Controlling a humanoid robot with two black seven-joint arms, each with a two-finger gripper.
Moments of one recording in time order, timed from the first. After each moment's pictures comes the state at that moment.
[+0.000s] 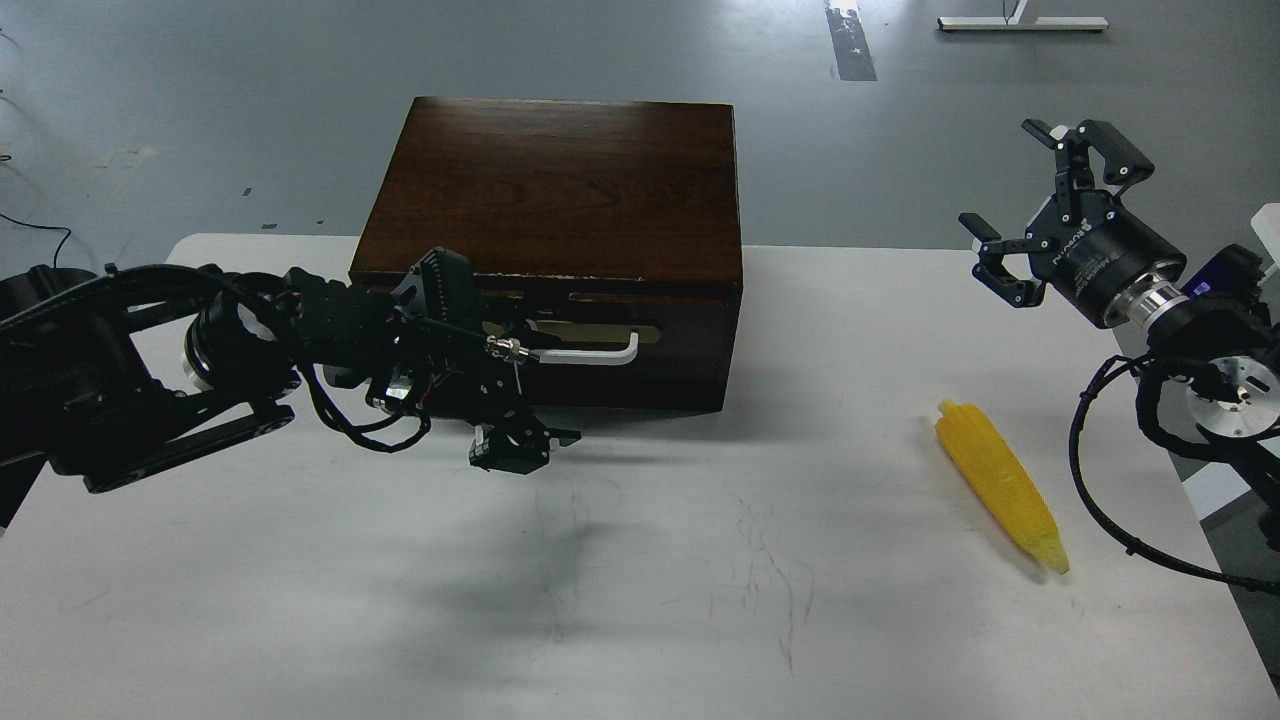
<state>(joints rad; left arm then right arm) -1.14 0.61 -0.06 -1.37 2.18 -0.20 -0.48 0.63 -0.64 0.76 1.06 -0.10 0.30 0.16</state>
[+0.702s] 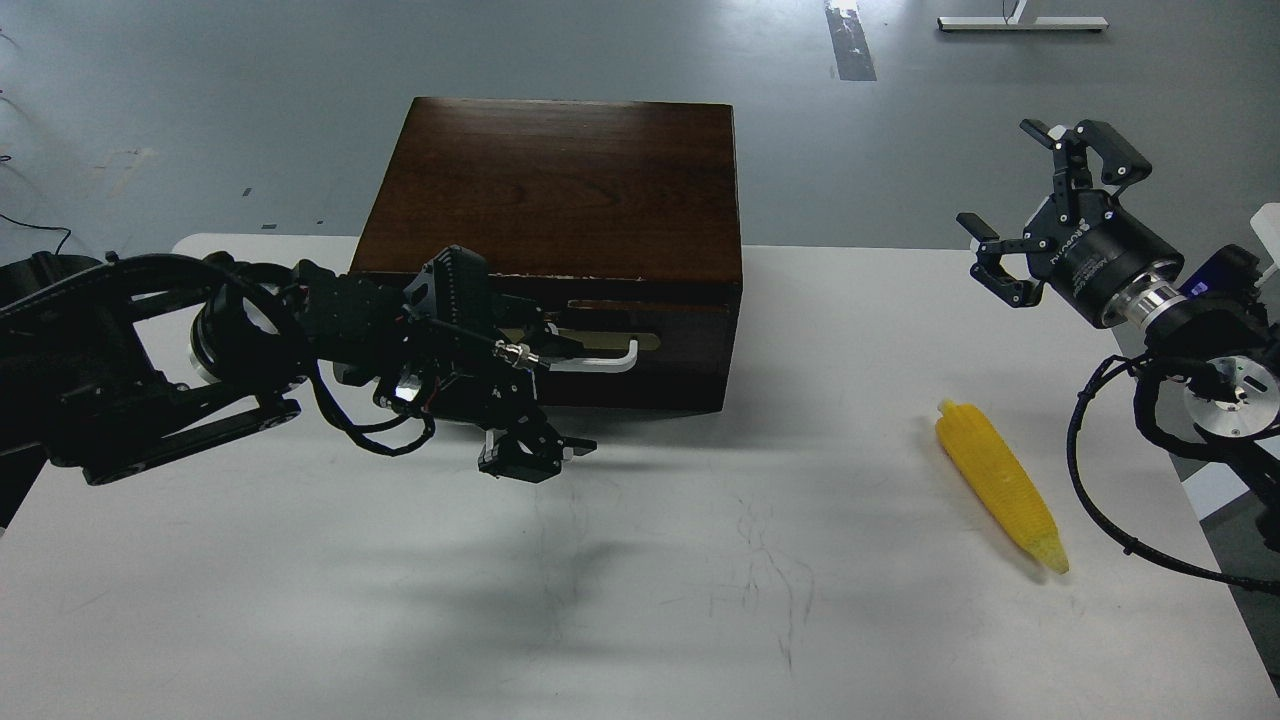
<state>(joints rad) -1.17 0.61 -0.04 -1.41 2.18 -0.20 -0.49 0.63 -0.64 0.77 1.06 -0.10 0.30 0.16</state>
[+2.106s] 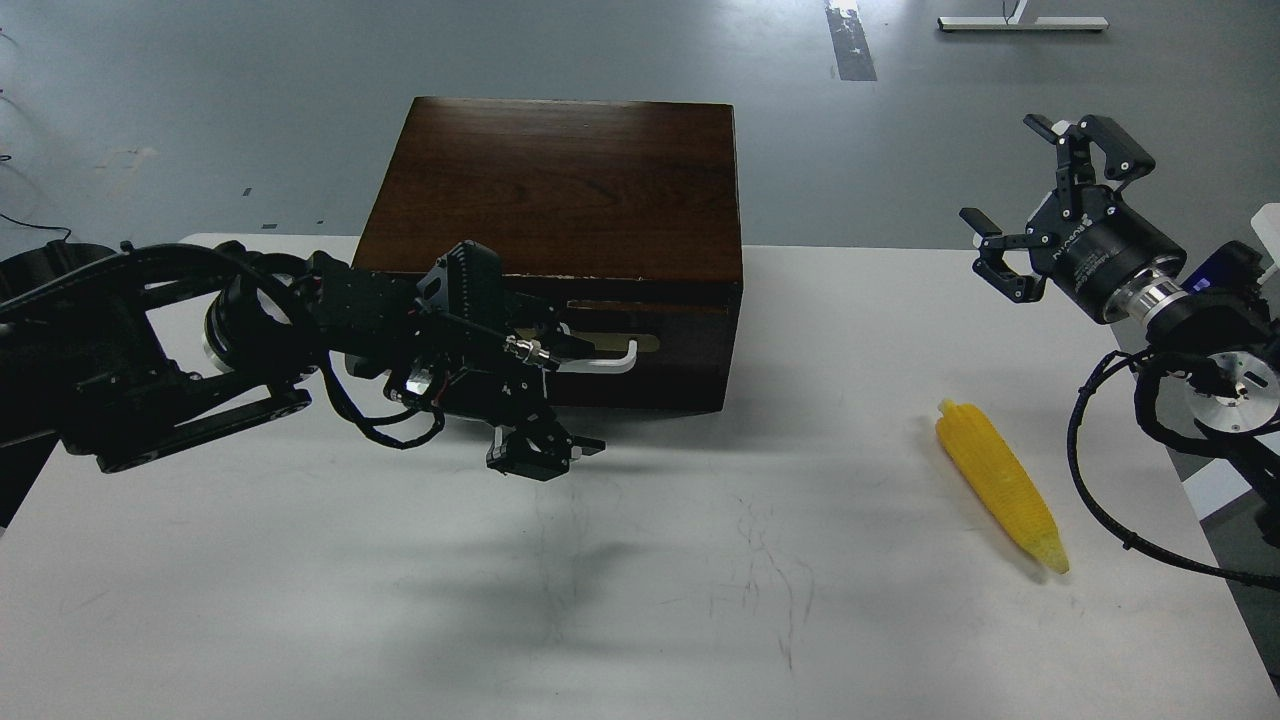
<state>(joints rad) -1.20 0.58 -0.03 -1.37 2.18 -0.20 -0.49 0.64 -0.64 0.77 1.04 -0.10 0.30 0.16</state>
